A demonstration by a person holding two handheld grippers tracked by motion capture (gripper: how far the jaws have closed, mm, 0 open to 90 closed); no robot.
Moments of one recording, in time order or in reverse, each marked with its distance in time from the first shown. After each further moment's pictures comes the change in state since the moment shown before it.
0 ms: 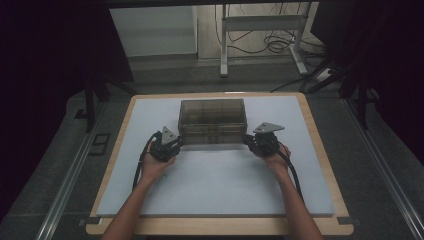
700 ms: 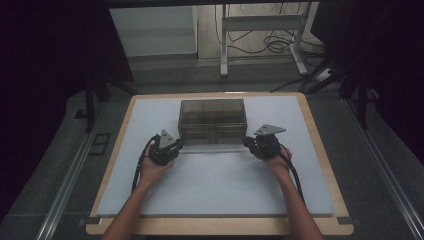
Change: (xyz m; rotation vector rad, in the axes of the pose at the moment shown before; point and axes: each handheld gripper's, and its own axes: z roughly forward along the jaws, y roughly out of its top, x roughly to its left) left arm -0.004 -0.008 -0.007 -0.029 -0.028 -0.005; right arm 0.005 -0.003 -0.008 0.003 0.016 -0.008
